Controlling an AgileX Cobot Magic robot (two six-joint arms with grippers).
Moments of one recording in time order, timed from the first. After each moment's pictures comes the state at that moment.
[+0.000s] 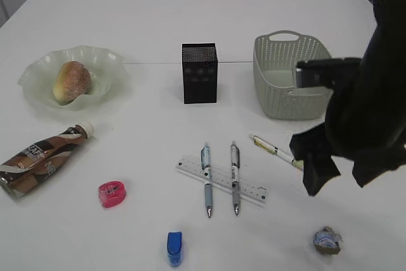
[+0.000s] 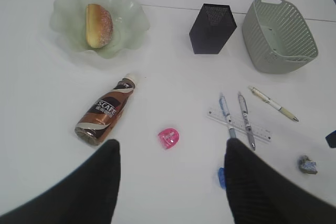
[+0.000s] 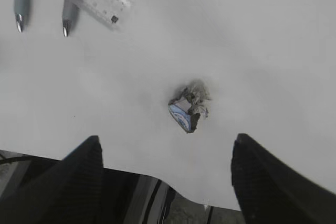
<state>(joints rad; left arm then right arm) -0.11 0.74 -1.28 -0.18 1.27 -0.18 0.39 1.57 -1.10 0.05 1.11 0.22</state>
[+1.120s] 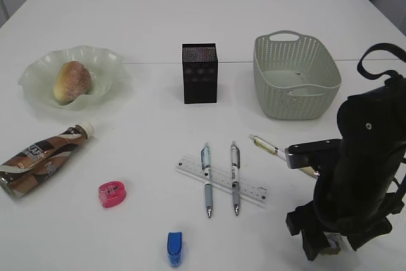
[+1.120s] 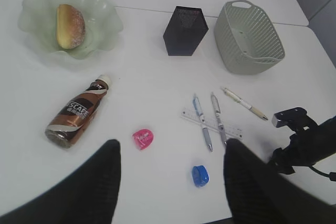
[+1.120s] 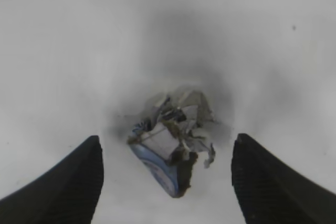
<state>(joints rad) -0.11 0.71 -1.28 -0.26 1.27 -0.18 0.39 1.79 -0.83 0.04 0.76 0.22</state>
